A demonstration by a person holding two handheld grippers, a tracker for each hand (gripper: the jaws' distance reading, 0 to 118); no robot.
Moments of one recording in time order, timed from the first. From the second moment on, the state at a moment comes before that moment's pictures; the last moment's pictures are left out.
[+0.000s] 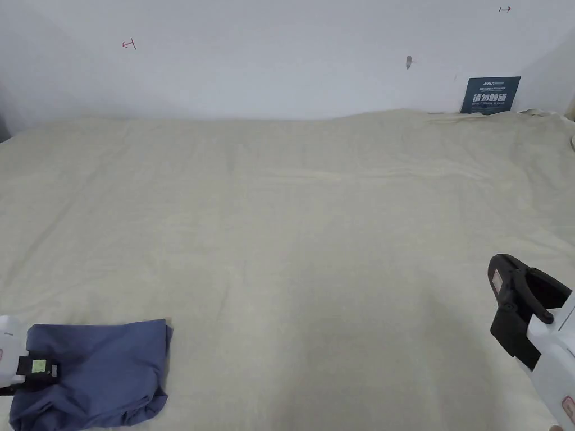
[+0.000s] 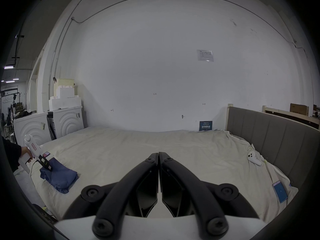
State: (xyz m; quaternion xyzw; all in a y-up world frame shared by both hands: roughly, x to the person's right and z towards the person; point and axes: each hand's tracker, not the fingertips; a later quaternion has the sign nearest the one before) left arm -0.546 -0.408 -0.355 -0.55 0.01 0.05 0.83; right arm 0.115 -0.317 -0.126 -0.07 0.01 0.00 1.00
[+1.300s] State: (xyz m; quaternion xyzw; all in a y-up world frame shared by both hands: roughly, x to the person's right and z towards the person) left arm -0.299 -0.197 -0.232 -0.01 0.01 0.02 1.00; right arm 0.084 -0.268 -0.157 -0.03 -0.02 0.01 1.00
